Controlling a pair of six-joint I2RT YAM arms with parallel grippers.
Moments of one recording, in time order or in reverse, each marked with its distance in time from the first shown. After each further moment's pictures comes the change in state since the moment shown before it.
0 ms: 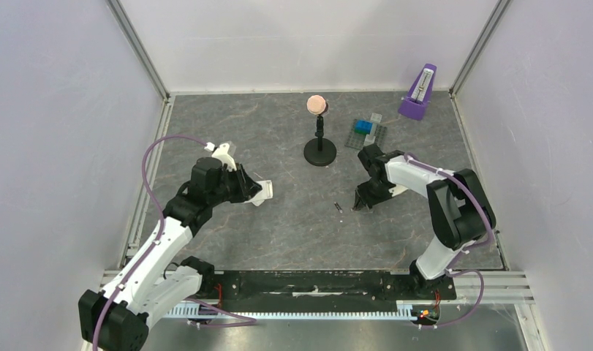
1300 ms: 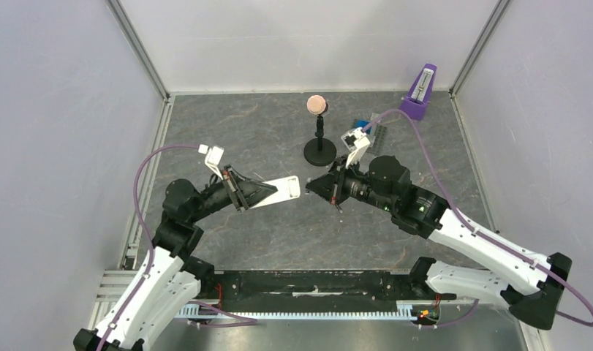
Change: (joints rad) left arm 0.001 -0.262 -0.135 0.481 0.464 -0.305; right arm 0.503 -0.714 -0.037 0.596 -0.074 -0.973
